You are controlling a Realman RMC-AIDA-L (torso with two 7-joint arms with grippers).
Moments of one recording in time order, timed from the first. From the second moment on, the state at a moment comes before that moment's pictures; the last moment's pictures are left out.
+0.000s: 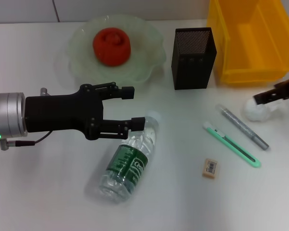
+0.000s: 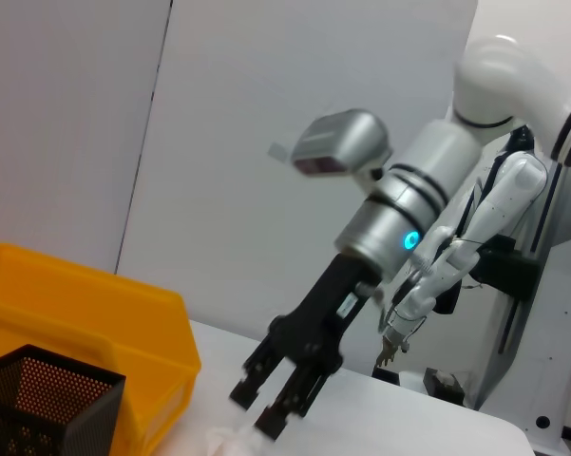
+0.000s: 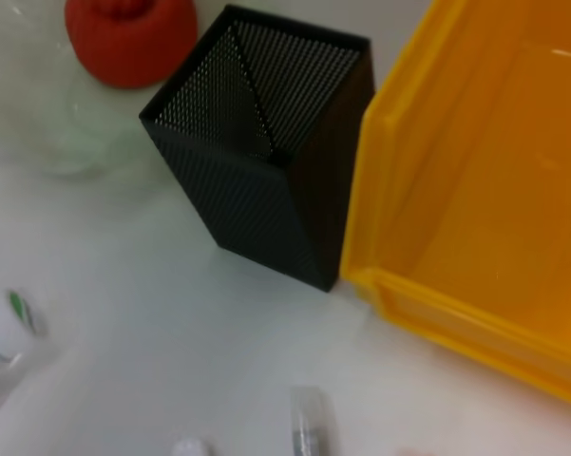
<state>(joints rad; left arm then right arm) -0.44 -2.03 1.08 0.73 1.63 1.65 -1.41 0.59 2.07 -0.90 -1.24 -2.62 -1.54 2.35</state>
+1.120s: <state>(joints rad) -0.43 -2.04 1.08 0.71 1.64 1.61 -1.41 0.64 2.08 -0.96 -1.28 -2.65 -1.60 2.36</state>
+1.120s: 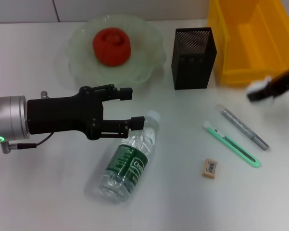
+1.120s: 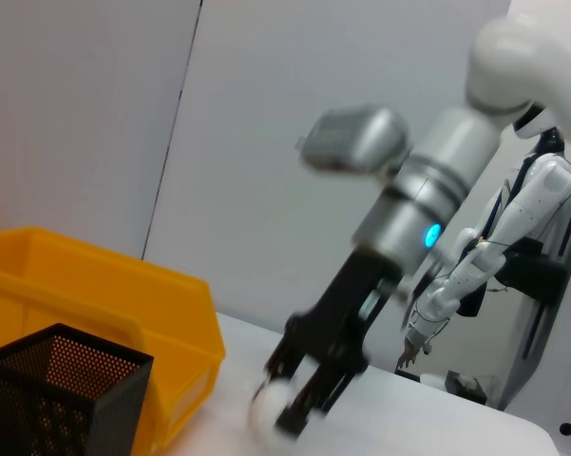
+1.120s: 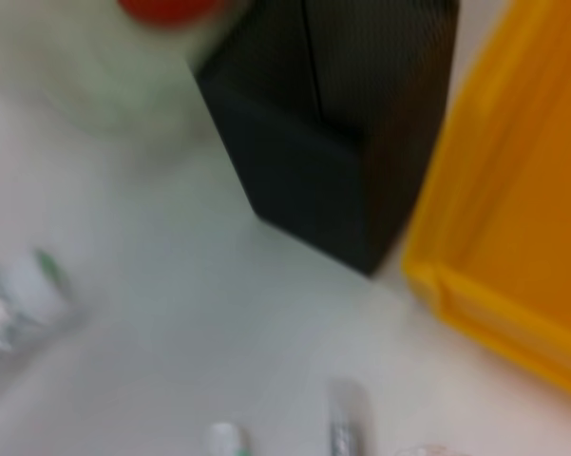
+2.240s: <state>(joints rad) -0.44 -2.04 1.08 0.69 1.64 1.60 -1.41 0.64 2.05 -0.91 -1.19 -2.41 -1.15 2.31</state>
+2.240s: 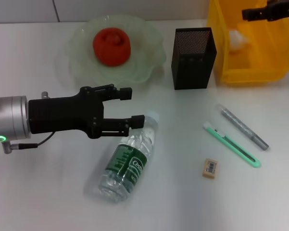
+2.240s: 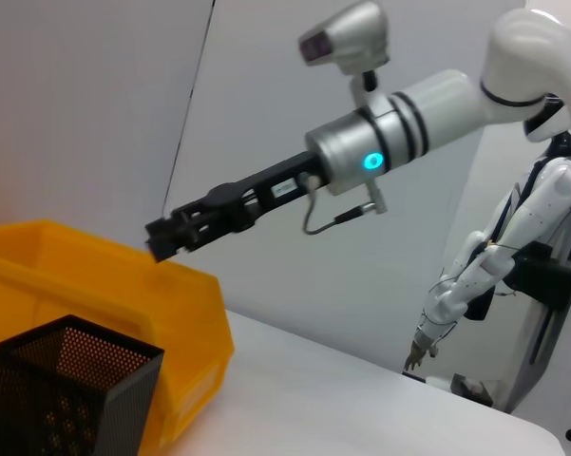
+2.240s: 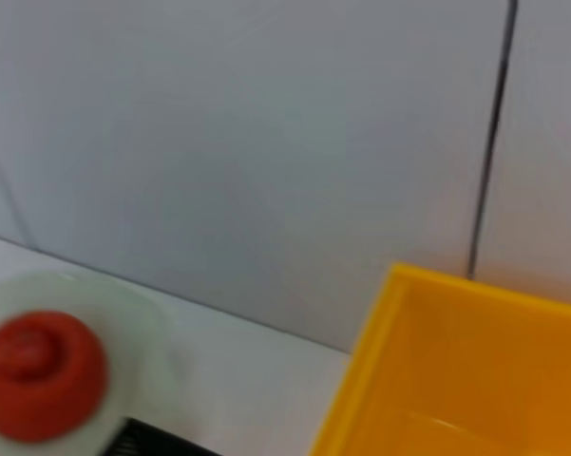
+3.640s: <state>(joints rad) -0.79 -2.08 1.36 1.12 2.35 1.45 -2.70 0.27 2.01 -0.74 -0.51 -1.81 -1.72 1.20</state>
